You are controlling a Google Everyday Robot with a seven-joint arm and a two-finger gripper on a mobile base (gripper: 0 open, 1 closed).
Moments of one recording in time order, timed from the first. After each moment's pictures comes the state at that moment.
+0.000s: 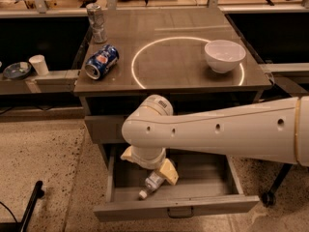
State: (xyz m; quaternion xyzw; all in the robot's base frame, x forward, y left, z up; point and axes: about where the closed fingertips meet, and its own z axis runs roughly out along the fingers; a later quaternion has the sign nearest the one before) arm 0.459 0.016 0.606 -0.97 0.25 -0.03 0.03
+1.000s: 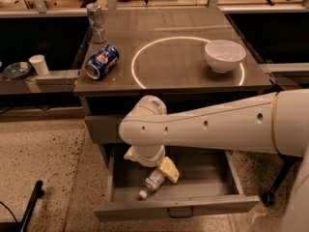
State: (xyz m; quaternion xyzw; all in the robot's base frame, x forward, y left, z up) arm 0.473 0.008 0.588 -0.97 0.25 -0.03 -0.01
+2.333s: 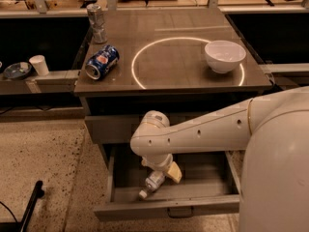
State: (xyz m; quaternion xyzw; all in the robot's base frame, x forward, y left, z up) arm 0.504 -0.034 0.516 -0.96 0.27 -0.06 -0.05
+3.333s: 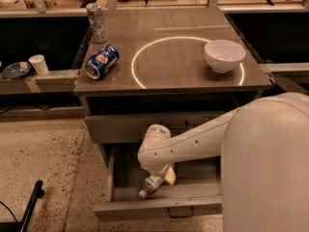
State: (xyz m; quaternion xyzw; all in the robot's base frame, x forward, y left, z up) arm 0.526 -0.022 0.444 -0.96 0.28 -0.08 0.00
